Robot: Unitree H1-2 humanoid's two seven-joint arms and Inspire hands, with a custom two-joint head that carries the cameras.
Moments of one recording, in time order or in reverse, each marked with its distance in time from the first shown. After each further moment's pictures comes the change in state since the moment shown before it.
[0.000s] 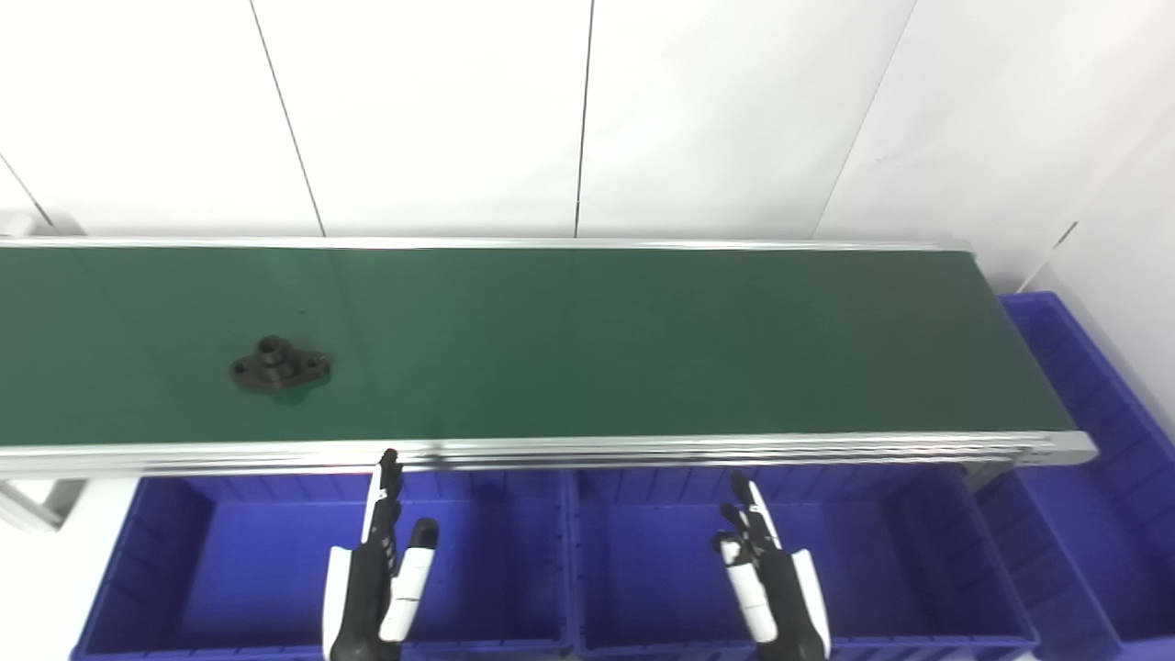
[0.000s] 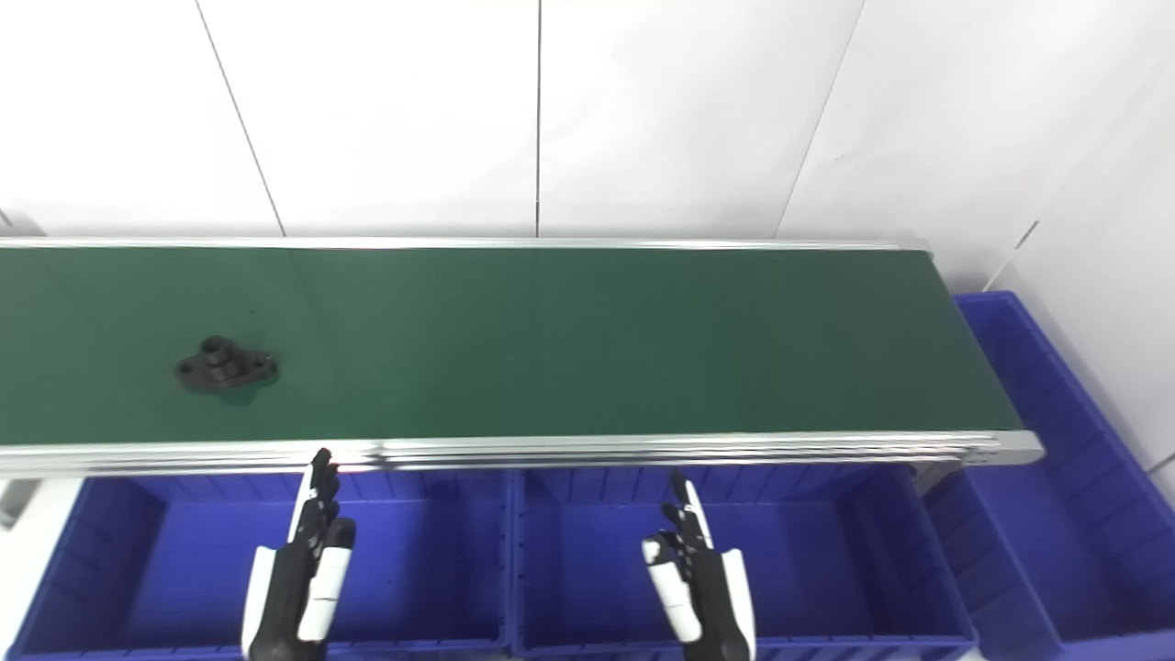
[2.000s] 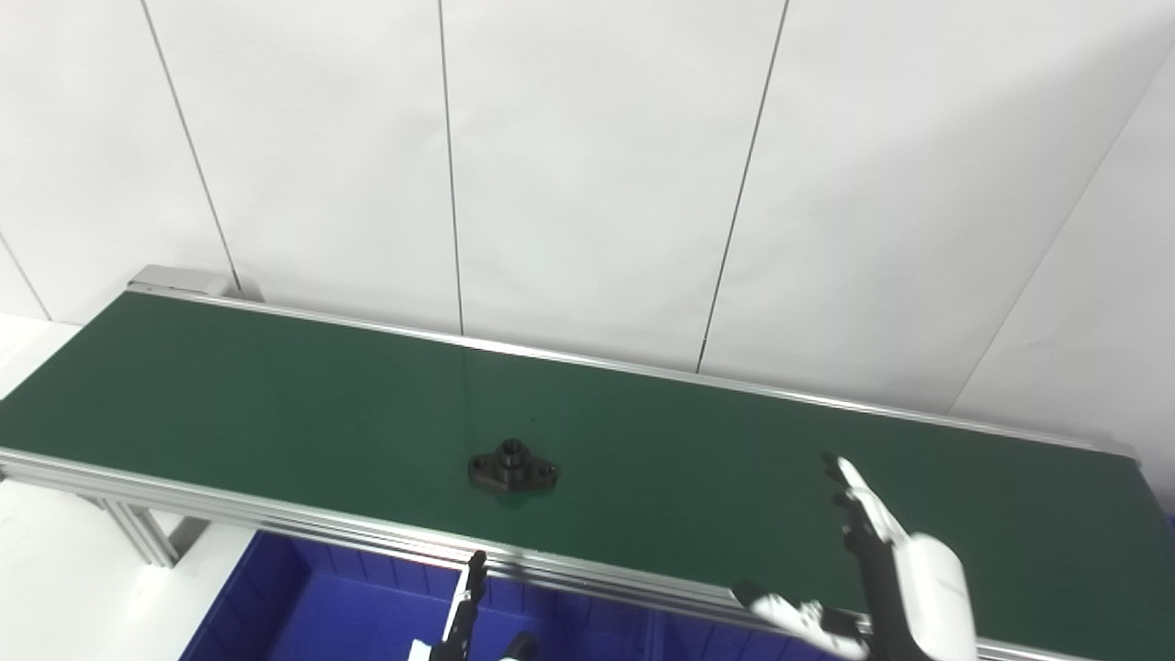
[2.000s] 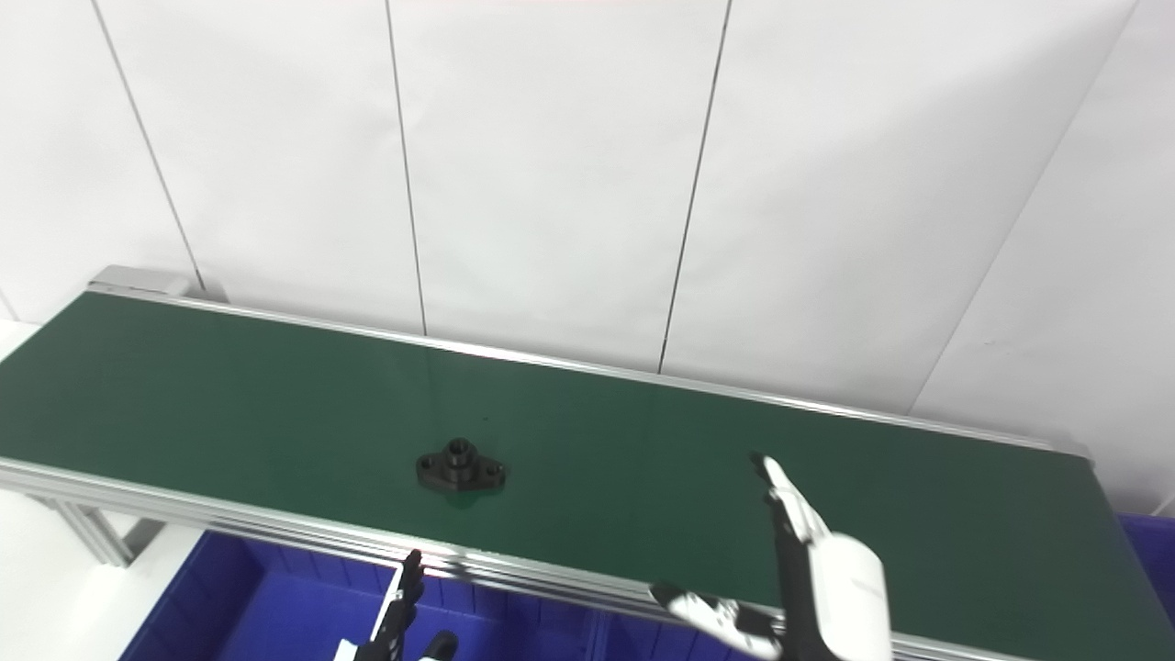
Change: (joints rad) left arm -0.021 0.001 -0.006 0.012 0.005 0.013 0.052; right arm -0.361 -0.051 0.029 -0.275 -0.740 0.256 0.086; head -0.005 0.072
